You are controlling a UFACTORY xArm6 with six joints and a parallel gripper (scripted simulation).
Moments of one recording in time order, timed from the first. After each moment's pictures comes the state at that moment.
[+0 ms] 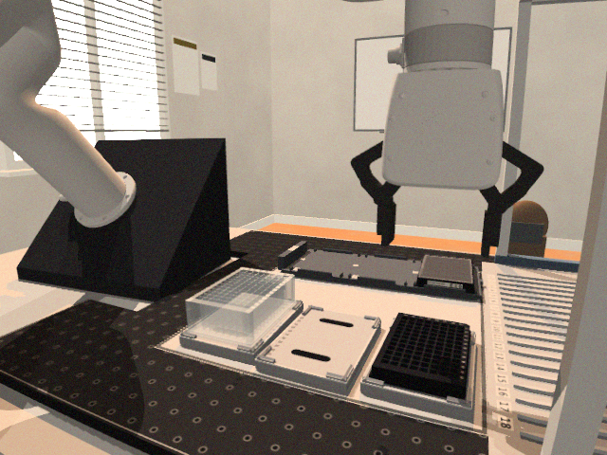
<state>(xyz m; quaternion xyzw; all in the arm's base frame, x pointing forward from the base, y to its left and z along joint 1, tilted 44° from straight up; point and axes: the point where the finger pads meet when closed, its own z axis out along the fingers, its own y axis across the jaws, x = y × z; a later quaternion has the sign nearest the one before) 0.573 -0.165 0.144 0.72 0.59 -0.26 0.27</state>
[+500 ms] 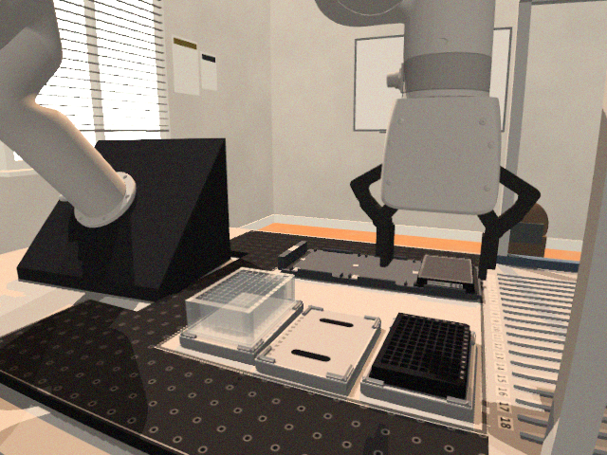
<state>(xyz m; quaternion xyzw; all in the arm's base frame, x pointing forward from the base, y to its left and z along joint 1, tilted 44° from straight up) 0.571 -0.180 0.129 0.72 0.59 -0.26 0.27</state>
